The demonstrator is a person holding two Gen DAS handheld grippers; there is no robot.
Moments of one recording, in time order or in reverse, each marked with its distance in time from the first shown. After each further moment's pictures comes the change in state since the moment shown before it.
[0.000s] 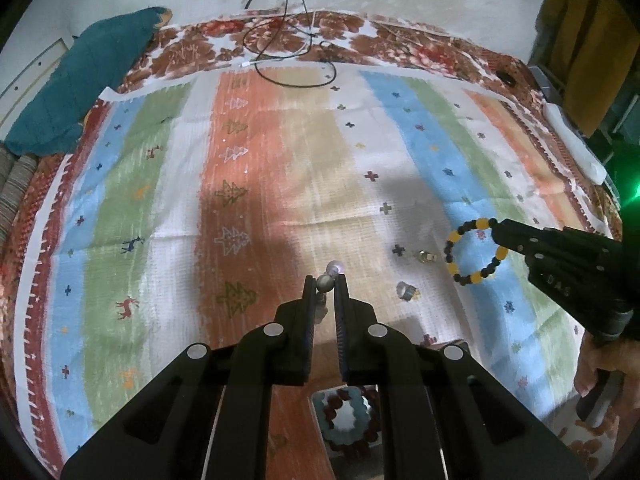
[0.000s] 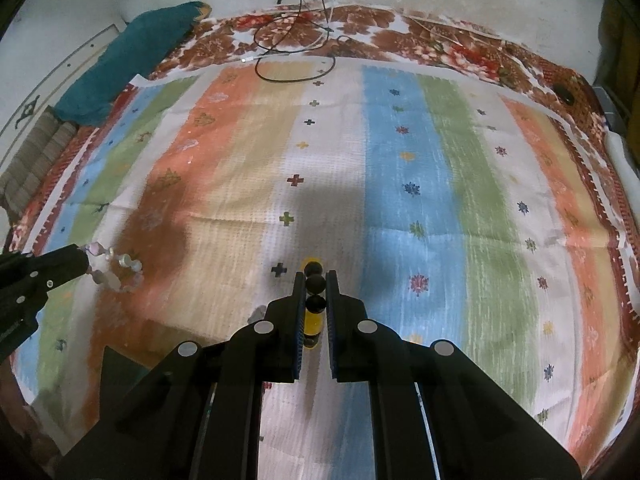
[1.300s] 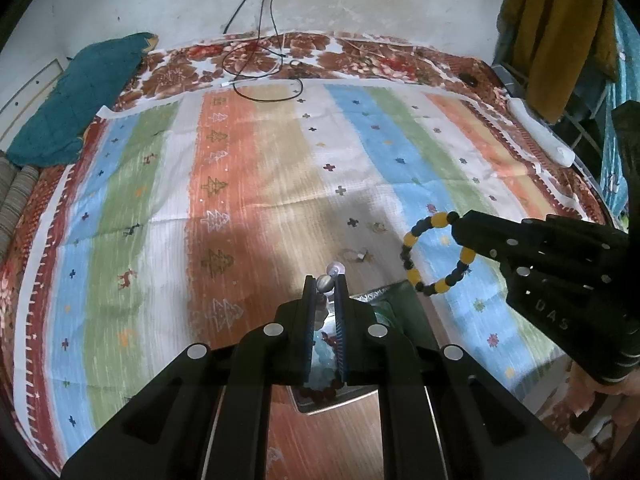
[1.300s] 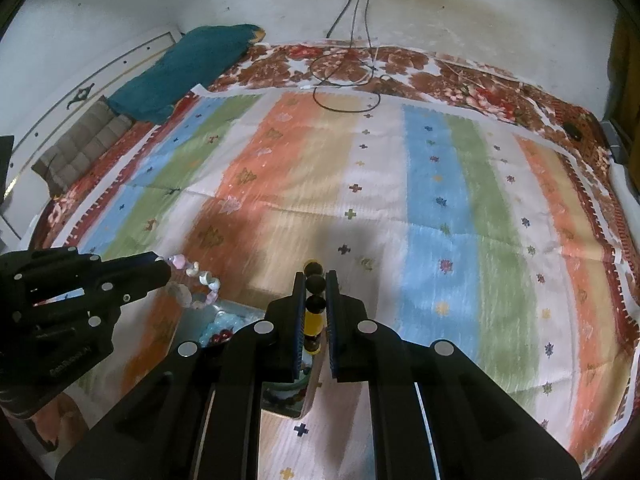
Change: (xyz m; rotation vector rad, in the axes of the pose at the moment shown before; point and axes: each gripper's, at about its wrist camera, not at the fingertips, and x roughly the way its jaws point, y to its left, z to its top) left arm -0.055 -0.030 -0.057 0.059 -0.074 -0.048; right arm -0.082 0.047 -0.051 -0.093 -0.117 0.072
